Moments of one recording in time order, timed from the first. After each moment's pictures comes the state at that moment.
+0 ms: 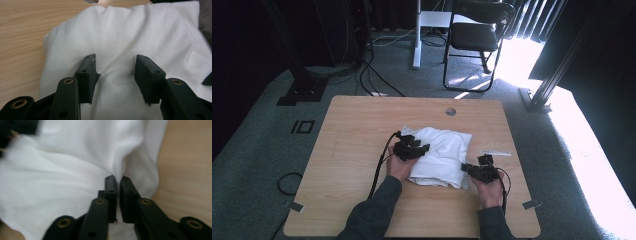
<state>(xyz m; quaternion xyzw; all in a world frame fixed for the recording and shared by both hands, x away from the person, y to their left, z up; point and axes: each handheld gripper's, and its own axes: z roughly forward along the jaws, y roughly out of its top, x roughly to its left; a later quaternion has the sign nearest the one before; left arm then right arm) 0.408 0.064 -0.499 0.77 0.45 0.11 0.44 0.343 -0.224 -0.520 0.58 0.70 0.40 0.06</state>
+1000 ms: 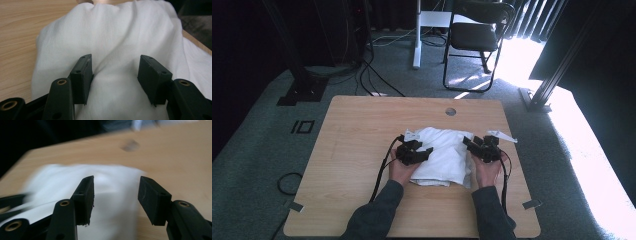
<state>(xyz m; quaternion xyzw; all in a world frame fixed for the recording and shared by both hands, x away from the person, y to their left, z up) 0.393 0.054 -0.501 0.77 0.43 0.12 0.46 0.381 -0.225 -0.482 0.56 0.64 0.49 0.19</state>
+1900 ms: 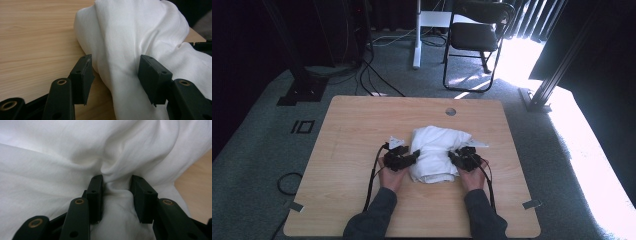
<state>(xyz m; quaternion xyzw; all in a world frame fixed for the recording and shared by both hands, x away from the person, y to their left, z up) 0.387 0.102 -0.528 0.72 0.50 0.15 0.46 0.399 -0.182 -0.550 0.52 0.73 0.40 0.17</state>
